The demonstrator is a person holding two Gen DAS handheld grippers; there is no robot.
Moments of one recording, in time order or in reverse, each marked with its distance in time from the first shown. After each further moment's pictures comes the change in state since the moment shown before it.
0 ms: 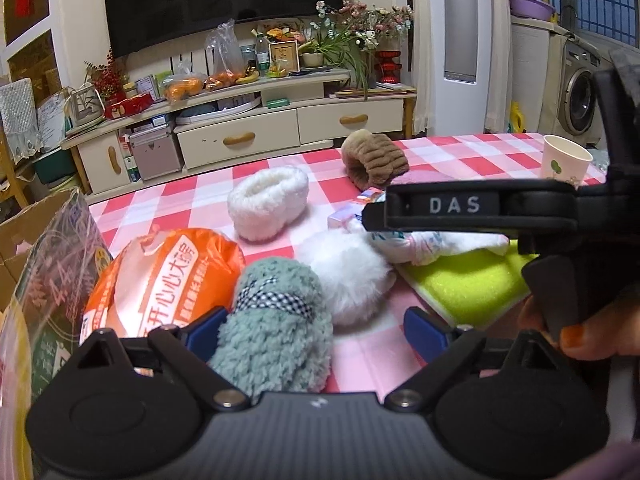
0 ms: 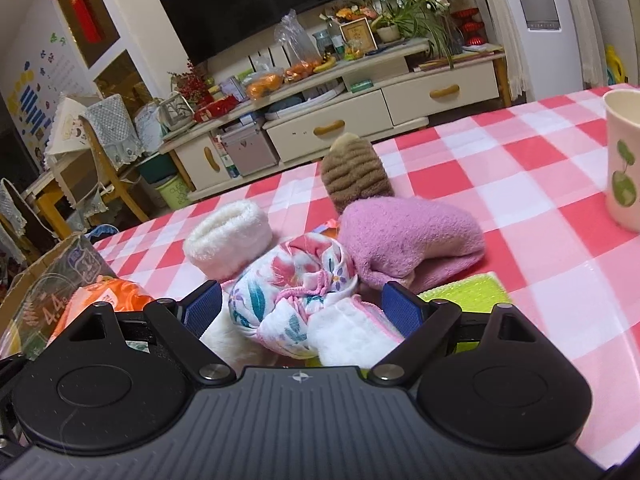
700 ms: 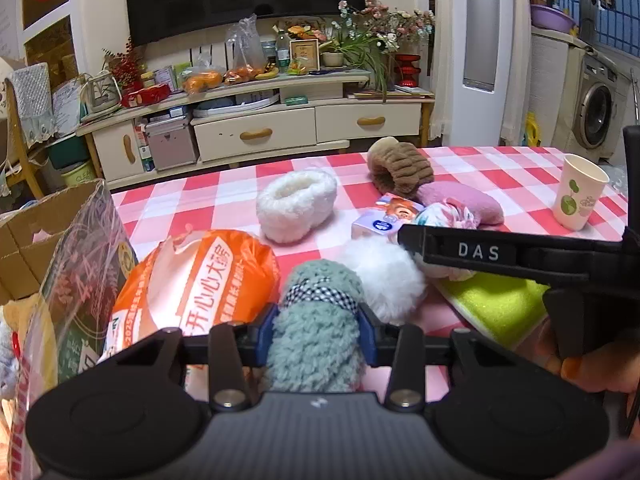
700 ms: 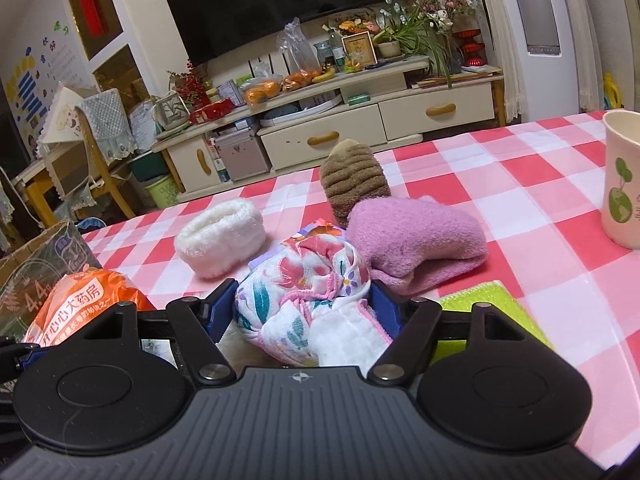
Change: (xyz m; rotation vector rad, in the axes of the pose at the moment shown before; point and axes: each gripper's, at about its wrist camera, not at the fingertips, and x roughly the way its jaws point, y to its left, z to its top) left arm -0.006 0.017 0.005 -0.048 0.006 0.019; right arm -0.001 0.003 0.002 -0.076 -0.034 -0.033
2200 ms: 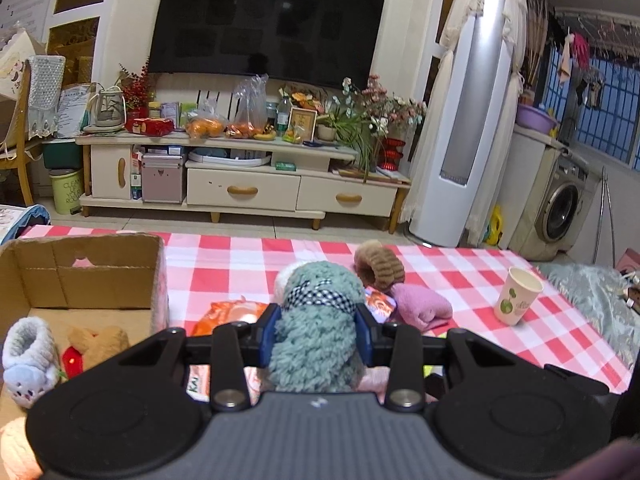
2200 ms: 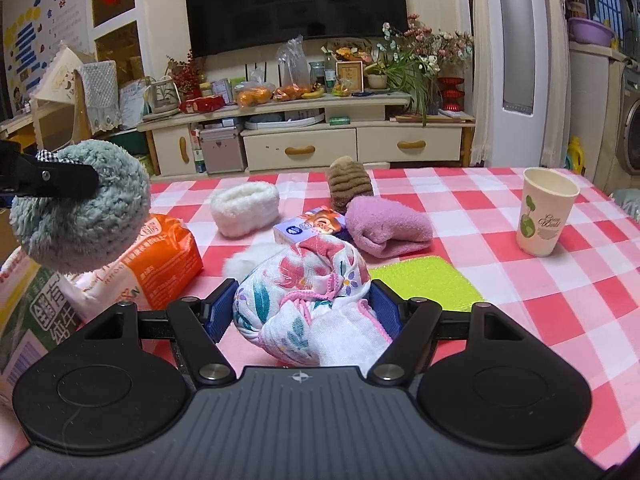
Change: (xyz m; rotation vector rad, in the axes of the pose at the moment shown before) left arm -0.086 0.065 0.015 -0.179 -0.197 -0.153; right arm -0.060 0.037 -0.023 -0.173 -0.045 -0.152
